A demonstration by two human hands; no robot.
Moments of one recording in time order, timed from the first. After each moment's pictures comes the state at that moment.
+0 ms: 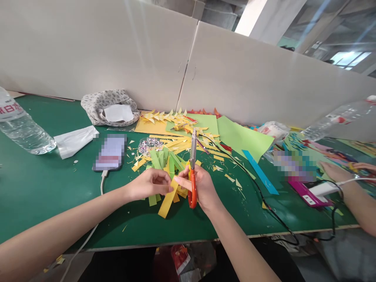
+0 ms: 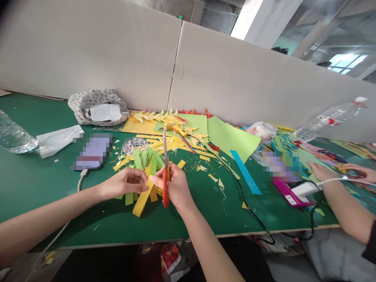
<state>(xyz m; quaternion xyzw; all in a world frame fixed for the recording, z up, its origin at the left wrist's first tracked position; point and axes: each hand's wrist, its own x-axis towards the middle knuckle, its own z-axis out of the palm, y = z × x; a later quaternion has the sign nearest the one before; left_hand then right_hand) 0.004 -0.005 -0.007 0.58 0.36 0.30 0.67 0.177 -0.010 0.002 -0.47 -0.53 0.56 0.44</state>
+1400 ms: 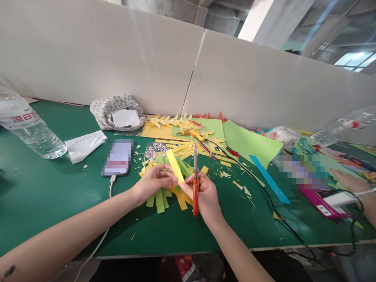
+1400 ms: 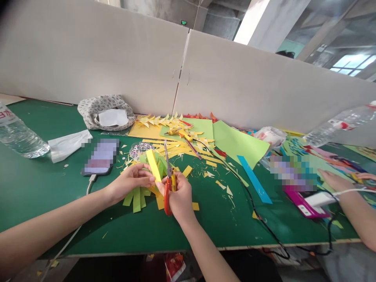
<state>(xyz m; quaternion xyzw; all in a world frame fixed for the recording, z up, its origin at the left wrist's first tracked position) 0.001 0.007 -0.012 0.45 0.37 0.43 0.69 0.163 -0.014 -0.008 -0.54 -0.50 0.48 0.47</state>
